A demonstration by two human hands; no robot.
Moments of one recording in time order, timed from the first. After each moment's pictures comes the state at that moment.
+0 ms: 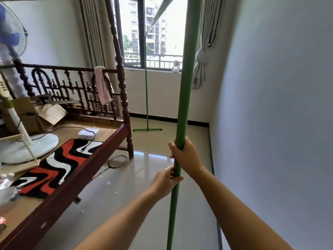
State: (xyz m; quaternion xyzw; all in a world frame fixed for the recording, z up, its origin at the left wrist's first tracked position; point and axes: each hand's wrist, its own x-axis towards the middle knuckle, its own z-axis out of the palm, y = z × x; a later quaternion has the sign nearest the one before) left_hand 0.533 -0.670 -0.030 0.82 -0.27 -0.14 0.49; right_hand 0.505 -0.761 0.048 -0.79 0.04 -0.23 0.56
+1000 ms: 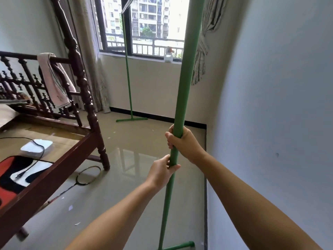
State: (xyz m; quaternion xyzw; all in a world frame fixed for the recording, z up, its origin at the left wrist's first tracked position) left_hand 0.862 -0.994 -0.035 0.81 -0.20 -0.12 0.54; right_hand 0.850 -1.099 0.048 -0.79 -0.02 -0.13 0.60
